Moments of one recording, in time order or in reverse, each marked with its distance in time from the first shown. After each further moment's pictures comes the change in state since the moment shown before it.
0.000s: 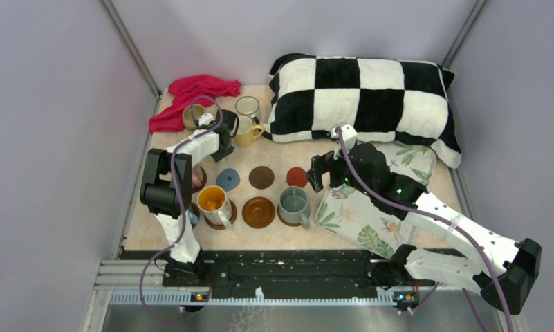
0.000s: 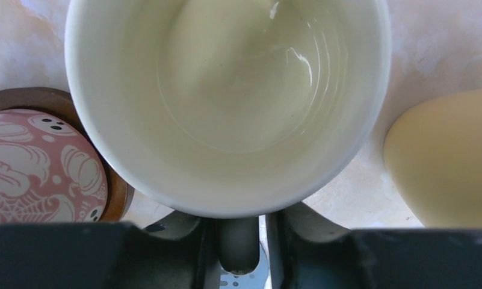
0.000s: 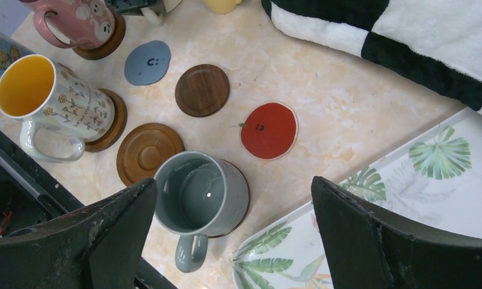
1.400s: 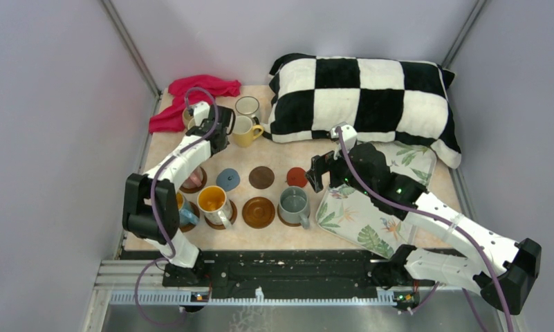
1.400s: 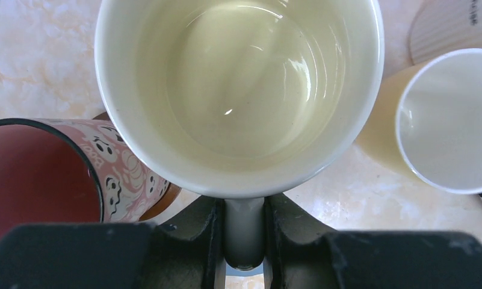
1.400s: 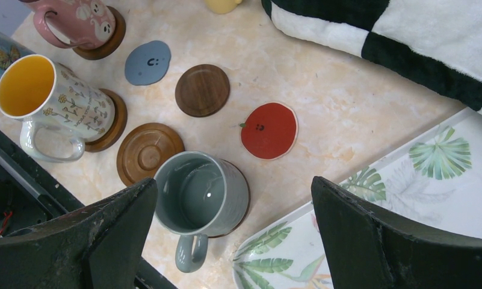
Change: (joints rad) left arm -0.044 -0.242 -0.062 -0.015 -0.099 0.131; right arm 0.000 0.000 0.000 0.000 0.000 0.000
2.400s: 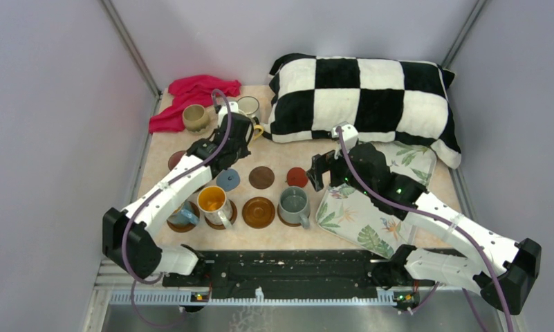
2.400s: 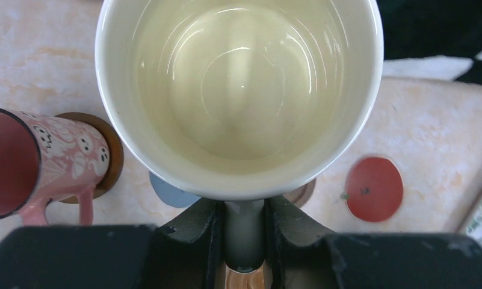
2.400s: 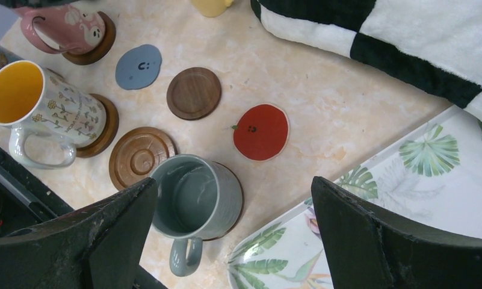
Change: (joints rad) left arm -0.263 -0.263 -0.008 -0.061 0.092 0.158; right arm 0.000 0.000 0.000 0.000 0.028 0.000
